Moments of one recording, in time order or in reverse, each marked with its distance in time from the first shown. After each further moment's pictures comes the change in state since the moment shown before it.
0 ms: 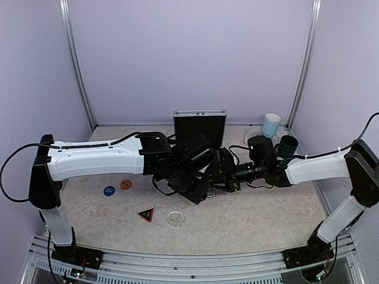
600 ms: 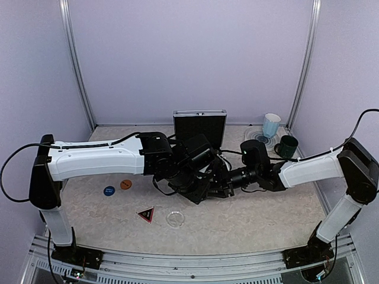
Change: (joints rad) left arm -0.001 0.004 0.003 0.000 0.001 0.000; right arm 0.072 0.056 0.008 0.076 -0.113 -0.032
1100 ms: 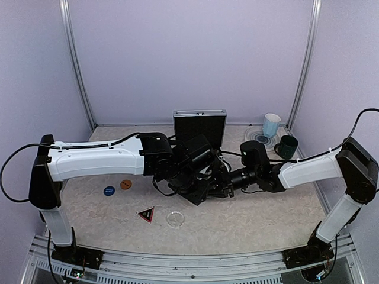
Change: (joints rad) left arm -0.005 0.000 0.000 -0.006 0.003 0.000; right arm 0.006 0.006 -0.008 0.032 -0.045 -0.018
